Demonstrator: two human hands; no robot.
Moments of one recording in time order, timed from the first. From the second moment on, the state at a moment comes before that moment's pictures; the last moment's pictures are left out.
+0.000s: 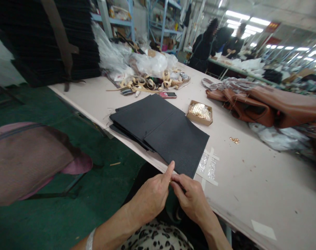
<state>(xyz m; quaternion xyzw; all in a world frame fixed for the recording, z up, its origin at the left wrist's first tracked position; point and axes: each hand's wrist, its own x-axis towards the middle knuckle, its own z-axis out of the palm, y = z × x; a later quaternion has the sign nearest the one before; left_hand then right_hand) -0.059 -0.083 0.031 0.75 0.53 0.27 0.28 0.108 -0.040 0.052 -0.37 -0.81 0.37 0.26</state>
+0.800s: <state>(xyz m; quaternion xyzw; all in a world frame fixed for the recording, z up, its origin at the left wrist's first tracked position) -0.059 -0.083 0.034 0.75 0.54 0.27 0.28 0.102 -0.042 0.049 -0.38 -0.83 0.33 0.24</state>
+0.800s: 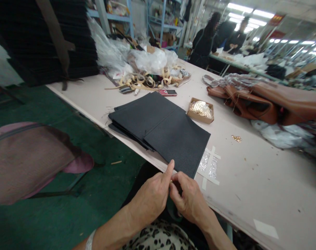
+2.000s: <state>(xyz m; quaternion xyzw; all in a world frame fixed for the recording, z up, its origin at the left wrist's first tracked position) -0.043 -0.045 0.050 0.31 0.51 0.55 0.58 0.156 0.016 0.043 -0.45 -0.80 0.30 0.26</state>
